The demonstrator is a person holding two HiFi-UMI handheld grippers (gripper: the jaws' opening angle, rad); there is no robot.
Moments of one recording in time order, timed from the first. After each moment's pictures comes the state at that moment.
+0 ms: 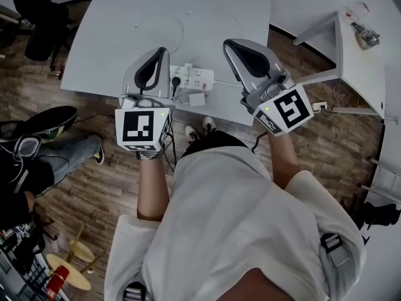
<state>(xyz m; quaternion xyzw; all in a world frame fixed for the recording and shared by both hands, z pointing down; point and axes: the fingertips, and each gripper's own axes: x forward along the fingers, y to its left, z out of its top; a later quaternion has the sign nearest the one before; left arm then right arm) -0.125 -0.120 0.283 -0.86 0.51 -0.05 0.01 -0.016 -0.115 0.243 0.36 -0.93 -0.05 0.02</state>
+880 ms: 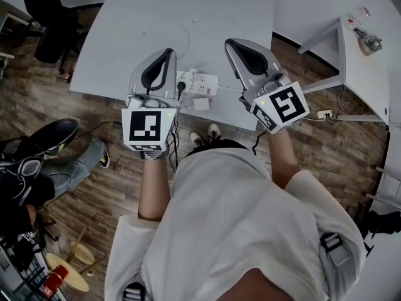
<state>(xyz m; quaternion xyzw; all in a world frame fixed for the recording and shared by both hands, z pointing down) -0.115 -0.111 0.261 -0.86 0.51 -0.06 0.04 -0.010 -0.118 0.238 0.38 -0.92 -0.04 0.02</state>
